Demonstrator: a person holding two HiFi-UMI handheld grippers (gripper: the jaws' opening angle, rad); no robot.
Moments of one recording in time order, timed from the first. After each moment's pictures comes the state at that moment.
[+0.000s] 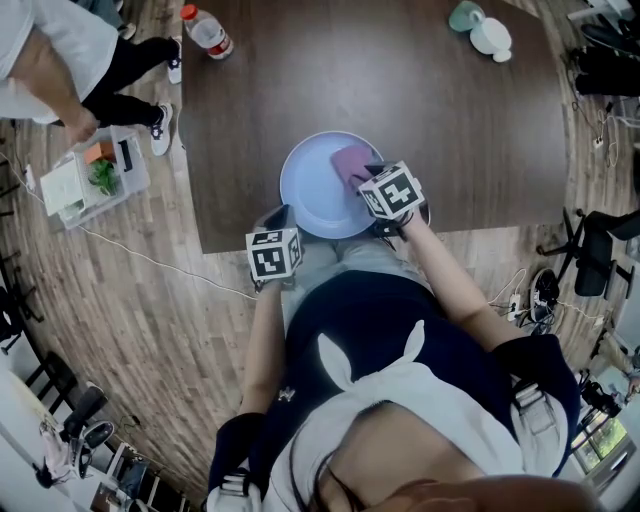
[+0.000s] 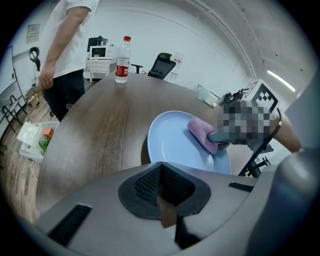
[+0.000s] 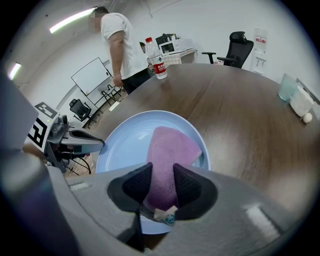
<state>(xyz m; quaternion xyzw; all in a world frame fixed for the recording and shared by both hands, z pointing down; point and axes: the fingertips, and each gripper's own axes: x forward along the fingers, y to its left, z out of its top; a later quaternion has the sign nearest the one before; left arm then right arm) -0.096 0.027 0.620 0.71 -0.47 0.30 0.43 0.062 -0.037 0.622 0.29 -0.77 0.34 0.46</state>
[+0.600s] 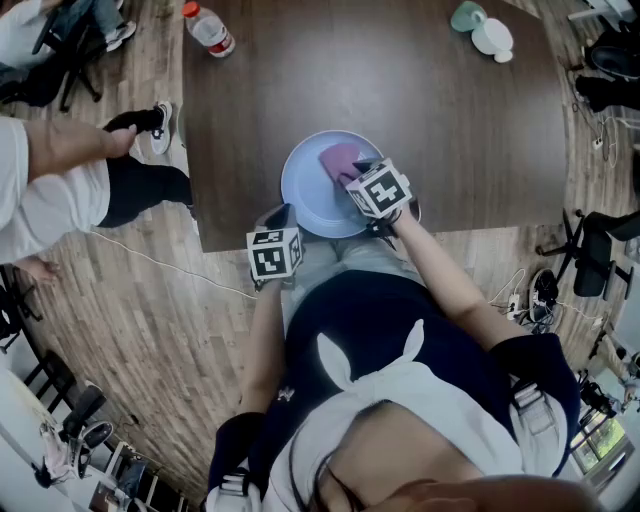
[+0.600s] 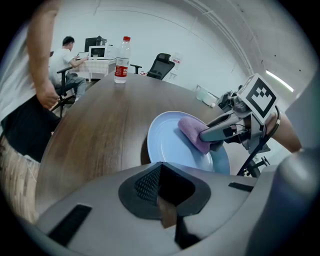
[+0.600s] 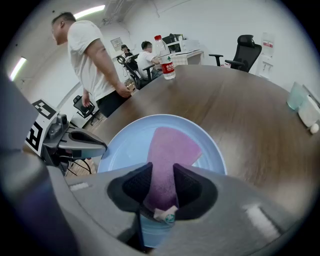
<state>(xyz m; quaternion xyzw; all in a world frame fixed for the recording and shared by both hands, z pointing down) -0.096 0.027 0.619 0.71 -0.47 0.29 0.43 0.033 -0.041 0.622 0.27 -0.78 0.33 0.46</state>
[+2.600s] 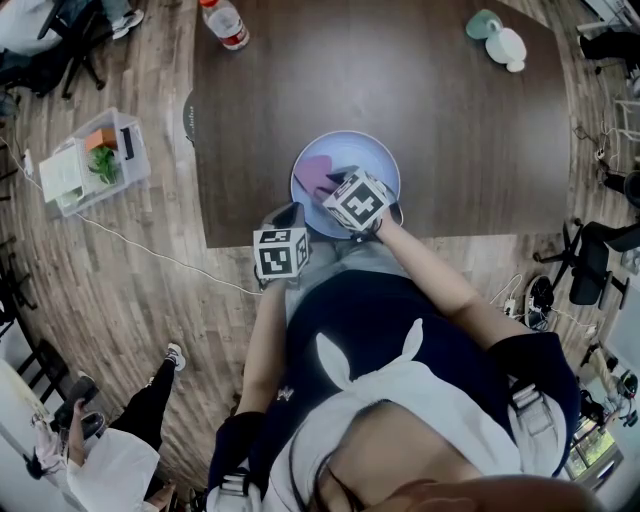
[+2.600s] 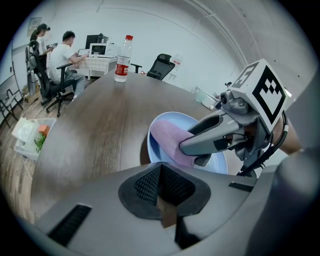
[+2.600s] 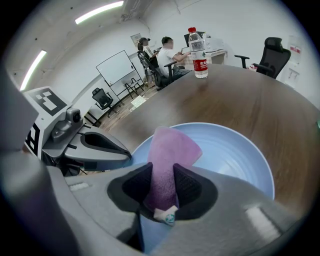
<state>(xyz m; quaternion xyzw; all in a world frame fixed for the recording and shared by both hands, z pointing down) -0.097 0.027 0.618 0.72 -0.46 0.28 0.44 -0.054 -0.017 0.615 0.17 -0.82 0.29 0.46</state>
